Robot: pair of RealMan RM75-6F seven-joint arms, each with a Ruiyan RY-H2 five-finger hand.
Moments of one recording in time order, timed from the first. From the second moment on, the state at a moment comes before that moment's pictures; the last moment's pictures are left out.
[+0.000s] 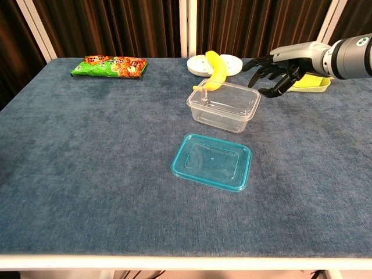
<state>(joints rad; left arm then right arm) -0.14 -1.24 -0.07 -1.63 1.48 1.46 0.29 0.92 -1.37 0.21 -1.35 -0.91 0.46 0.13</state>
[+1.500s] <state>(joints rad) -1.11 -1.60 -0.12 -1.59 0.72 0.67 0.69 0.23 -0.98 0.04 -1.82 -1.47 1.38 0.17</state>
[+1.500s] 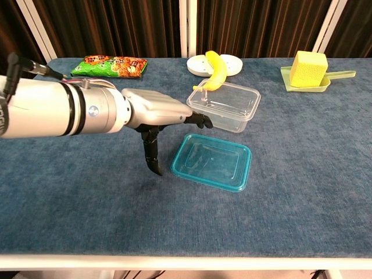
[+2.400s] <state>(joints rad) -1.38 -1.79 -0.10 -1.57 0.20 0.98 1.07 0.21 -0.98 0.04 -1.80 -1.47 1.34 0.20</state>
